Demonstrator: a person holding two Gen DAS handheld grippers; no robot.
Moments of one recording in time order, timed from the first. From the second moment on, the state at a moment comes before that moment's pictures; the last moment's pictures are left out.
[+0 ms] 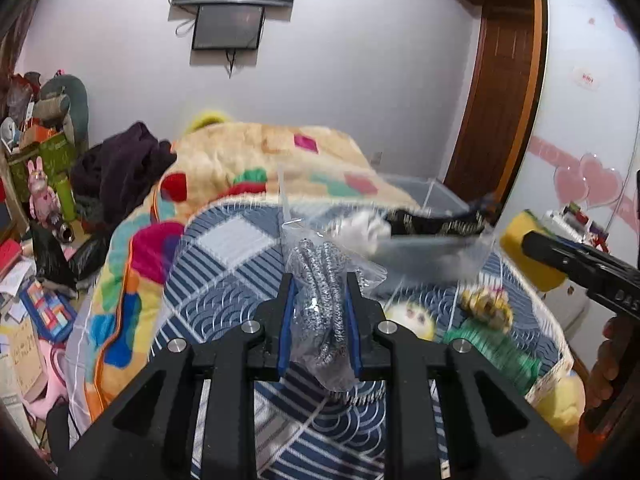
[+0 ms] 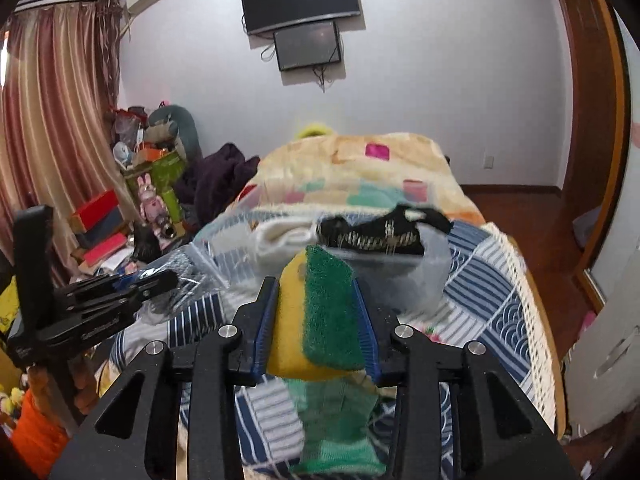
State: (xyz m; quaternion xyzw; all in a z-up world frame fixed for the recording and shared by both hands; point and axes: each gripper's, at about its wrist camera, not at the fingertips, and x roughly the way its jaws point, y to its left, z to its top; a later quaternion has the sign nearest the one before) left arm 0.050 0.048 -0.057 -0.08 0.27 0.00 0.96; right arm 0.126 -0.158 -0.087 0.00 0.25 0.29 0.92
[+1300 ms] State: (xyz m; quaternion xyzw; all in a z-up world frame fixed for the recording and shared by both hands) left arm 0.191 0.044 -0.074 -0.02 0.33 0.03 0.94; right arm 0.240 -0.077 -0.098 -0.08 0.34 0.29 0.89
